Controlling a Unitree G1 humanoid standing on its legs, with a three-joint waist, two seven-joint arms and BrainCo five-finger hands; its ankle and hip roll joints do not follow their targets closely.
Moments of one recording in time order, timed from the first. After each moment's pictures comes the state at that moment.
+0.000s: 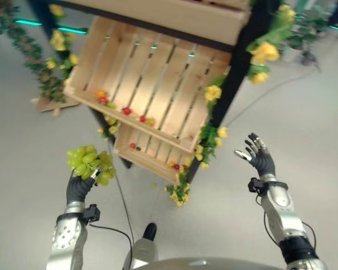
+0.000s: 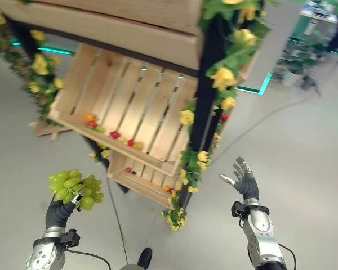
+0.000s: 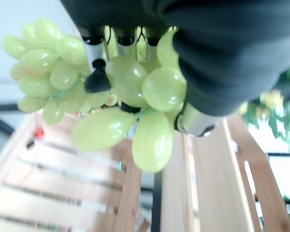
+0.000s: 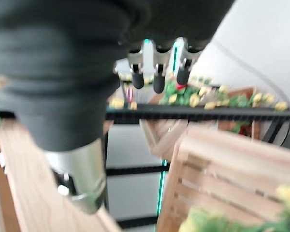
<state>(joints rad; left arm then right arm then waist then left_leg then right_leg) 0.28 0.31 0.14 0.03 -0.33 -0.27 0.04 -0.04 -0.30 -0.07 0.27 0.35 -0.21 -0.05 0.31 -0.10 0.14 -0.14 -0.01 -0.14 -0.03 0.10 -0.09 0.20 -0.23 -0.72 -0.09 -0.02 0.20</state>
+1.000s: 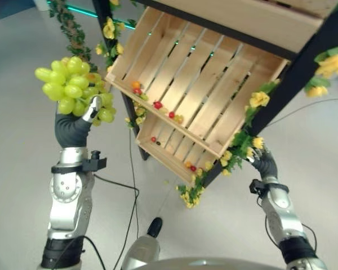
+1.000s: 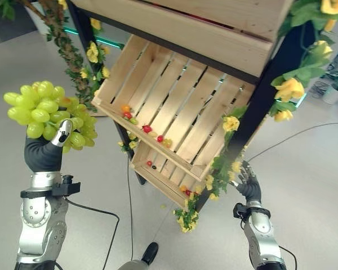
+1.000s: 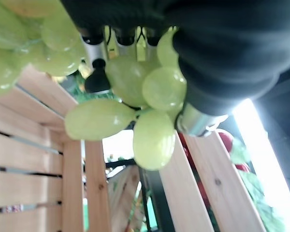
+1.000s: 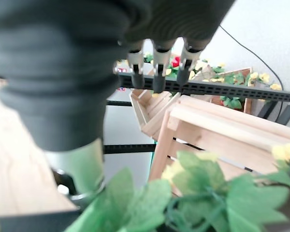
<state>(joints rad) -0.11 0.40 0.07 -0.37 -0.39 -0.34 0.08 -0.06 -0.29 0.02 0.33 0.35 -0.21 -0.07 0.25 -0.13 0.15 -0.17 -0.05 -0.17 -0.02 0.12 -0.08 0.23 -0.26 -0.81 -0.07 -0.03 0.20</state>
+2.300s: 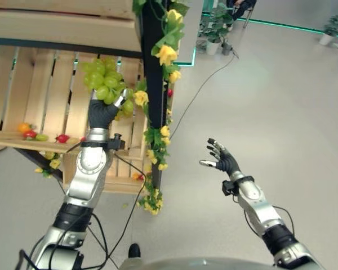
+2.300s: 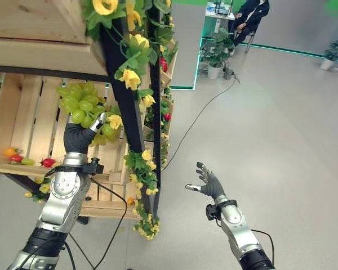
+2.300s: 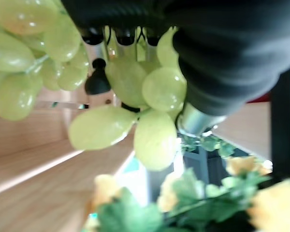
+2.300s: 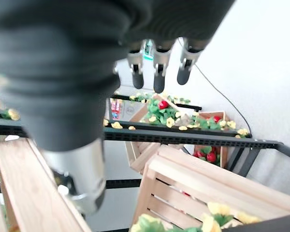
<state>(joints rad) -0.28 0.46 -0.09 -0.06 -0.29 -0.29 0.22 -0.15 -0.30 0.25 0.33 0.24 -0.15 0.04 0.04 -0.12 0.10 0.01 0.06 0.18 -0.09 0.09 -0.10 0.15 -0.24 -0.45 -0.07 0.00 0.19</state>
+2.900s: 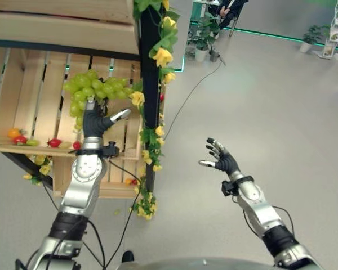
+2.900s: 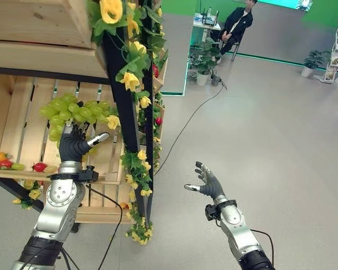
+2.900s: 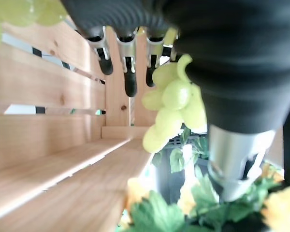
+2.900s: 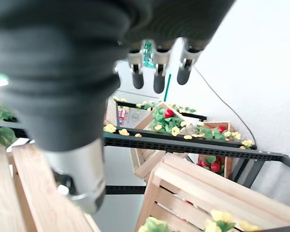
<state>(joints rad) -0.19 0.46 -0.02 -0.05 -0.29 -0.25 0.22 -0.12 -0.29 0.25 0.32 0.22 -0.14 0.04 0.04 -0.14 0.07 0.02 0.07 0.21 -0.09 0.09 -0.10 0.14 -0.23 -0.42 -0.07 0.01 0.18</state>
